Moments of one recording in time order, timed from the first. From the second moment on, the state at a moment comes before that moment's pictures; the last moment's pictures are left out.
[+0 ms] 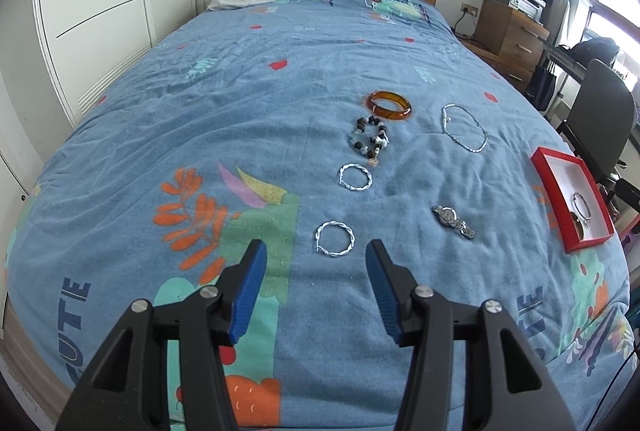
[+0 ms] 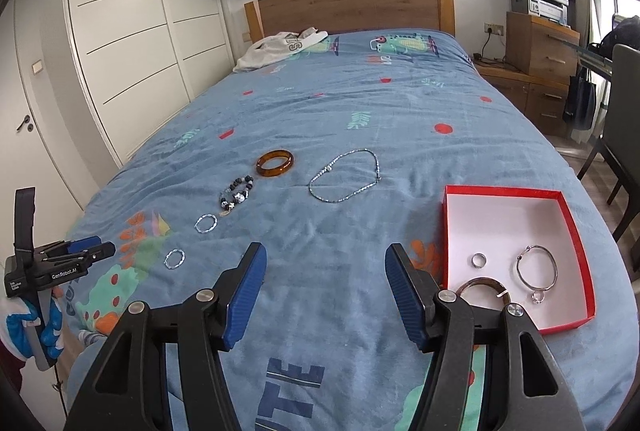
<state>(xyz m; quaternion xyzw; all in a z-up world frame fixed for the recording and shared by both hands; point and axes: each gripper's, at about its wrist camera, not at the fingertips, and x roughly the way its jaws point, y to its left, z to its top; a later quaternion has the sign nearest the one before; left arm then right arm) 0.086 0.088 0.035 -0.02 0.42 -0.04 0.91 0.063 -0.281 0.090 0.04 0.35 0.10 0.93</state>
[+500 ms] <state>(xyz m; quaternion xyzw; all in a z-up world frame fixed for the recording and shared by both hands) 0.117 0.087 -0.001 -0.03 0.45 -0.05 0.89 0.101 -0.255 0.048 0.04 0.39 0.11 0.91</state>
